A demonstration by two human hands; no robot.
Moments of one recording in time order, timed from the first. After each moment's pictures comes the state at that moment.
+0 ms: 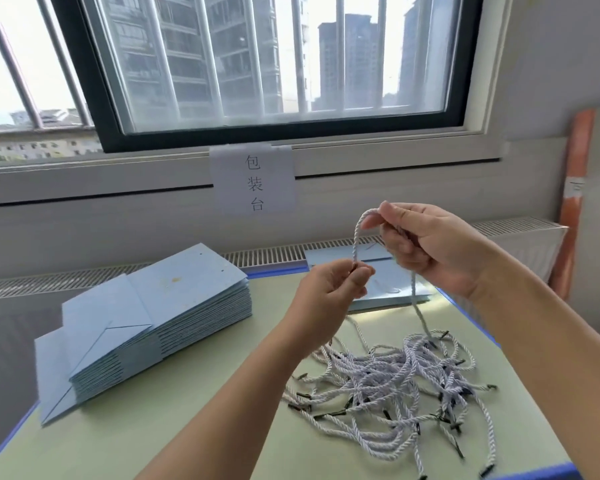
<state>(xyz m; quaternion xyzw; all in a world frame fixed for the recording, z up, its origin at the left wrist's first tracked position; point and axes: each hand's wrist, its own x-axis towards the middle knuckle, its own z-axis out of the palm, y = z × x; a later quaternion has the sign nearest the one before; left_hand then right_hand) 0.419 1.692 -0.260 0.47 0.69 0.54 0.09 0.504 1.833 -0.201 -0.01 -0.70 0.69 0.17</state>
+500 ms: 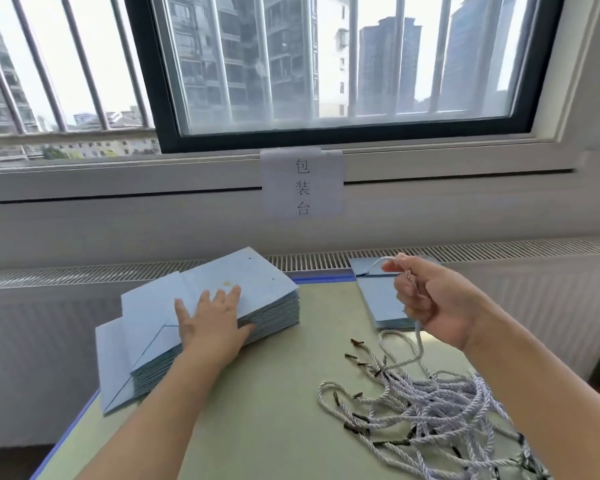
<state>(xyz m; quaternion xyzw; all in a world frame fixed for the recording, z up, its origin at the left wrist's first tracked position) 0.279 1.566 -0.308 0.18 0.98 -0.03 -0.06 0.443 1.800 -0.249 -0.16 -0.58 0.79 0.13</state>
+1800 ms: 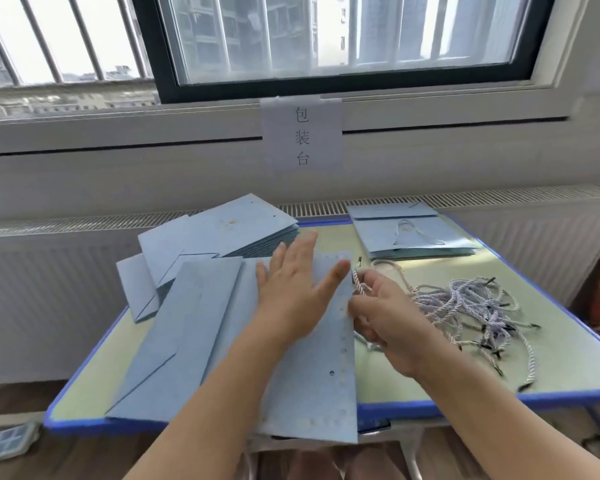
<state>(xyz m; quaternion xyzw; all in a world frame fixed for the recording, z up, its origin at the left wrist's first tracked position) 0.416 1.587 -0.305 0.33 0.90 0.28 0.00 0.505 1.690 -0.318 -0.15 -0.67 0.72 0.11</state>
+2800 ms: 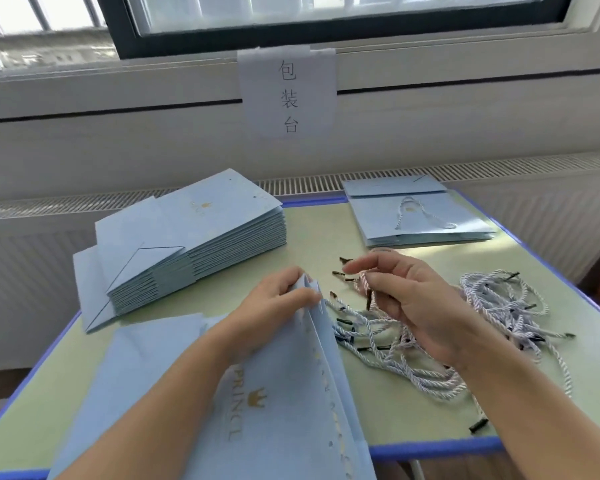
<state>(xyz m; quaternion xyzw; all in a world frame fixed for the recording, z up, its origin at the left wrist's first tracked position) 0.369 1.592 -0.342 0.36 0.76 0.50 0.21 0.488 1.753 -0.326 -0.09 -0.68 0.71 0.12</state>
